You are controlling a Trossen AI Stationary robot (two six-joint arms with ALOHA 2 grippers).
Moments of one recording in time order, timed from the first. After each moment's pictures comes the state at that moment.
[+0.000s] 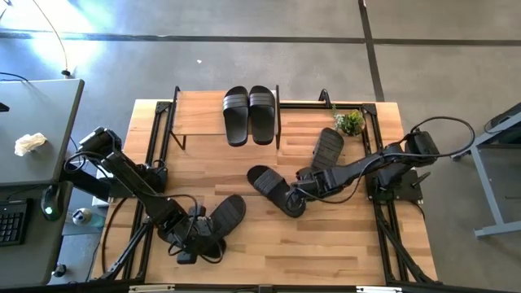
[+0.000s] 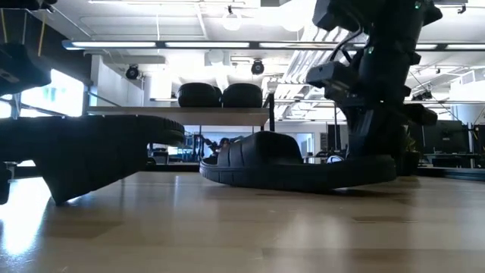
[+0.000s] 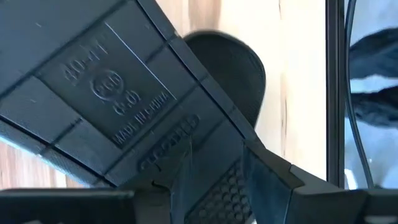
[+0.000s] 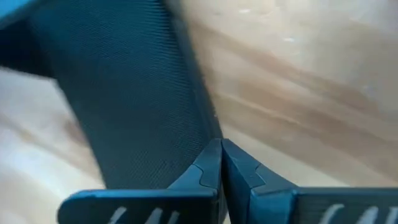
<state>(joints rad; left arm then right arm) -0.67 1.51 0.85 -0.53 -0.02 -0.76 0.24 1.62 0.93 -0.56 0.14 1.37</state>
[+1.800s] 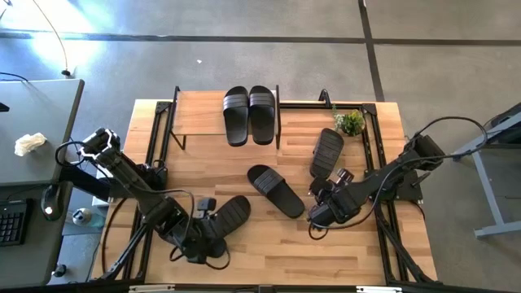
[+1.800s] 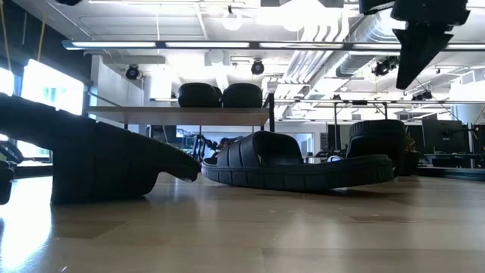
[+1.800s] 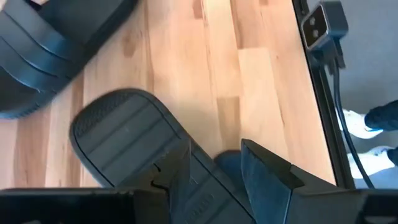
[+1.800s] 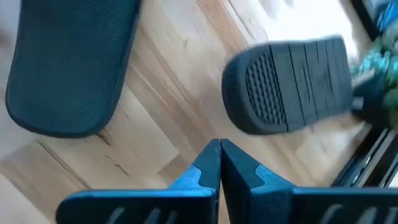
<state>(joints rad) -0.63 1.51 1.18 -0.74 -0.36 -0.54 0.52 1.61 1.26 -1.35 0.52 1.15</state>
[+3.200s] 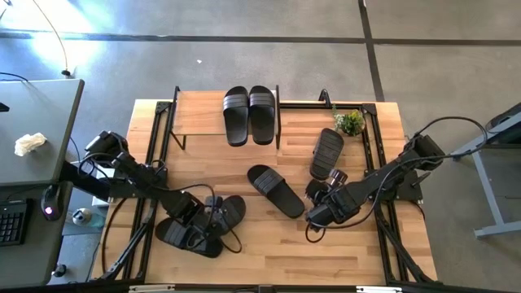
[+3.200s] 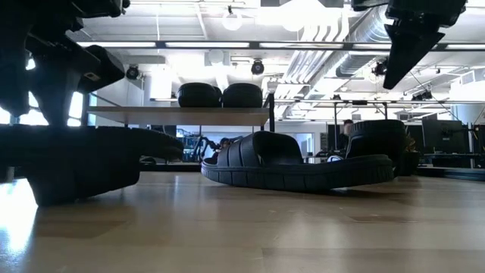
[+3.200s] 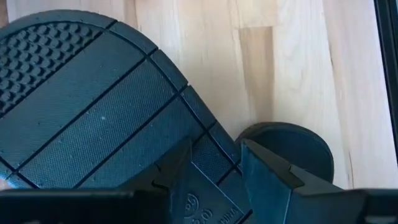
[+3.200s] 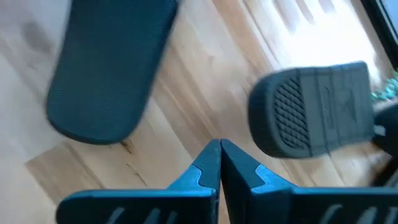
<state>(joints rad) -0.51 1.58 0.94 -0.56 -0.07 -0.48 0.52 1.61 1.25 -1.25 0.53 1.04</state>
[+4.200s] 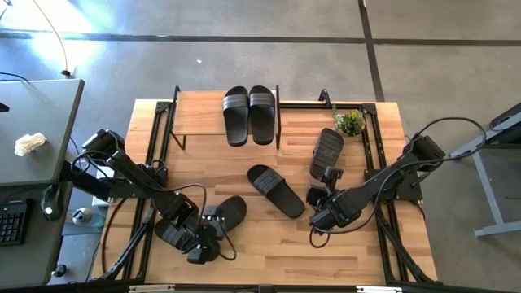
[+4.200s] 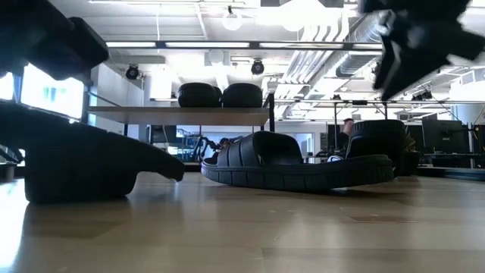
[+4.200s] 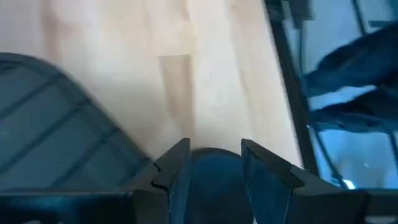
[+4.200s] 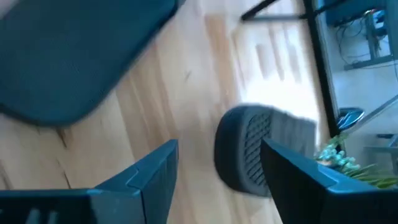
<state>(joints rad) -0.54 1.53 0.93 -0.39 0.01 -0.50 0.56 1.61 1.14 -1.20 0.71 0.75</state>
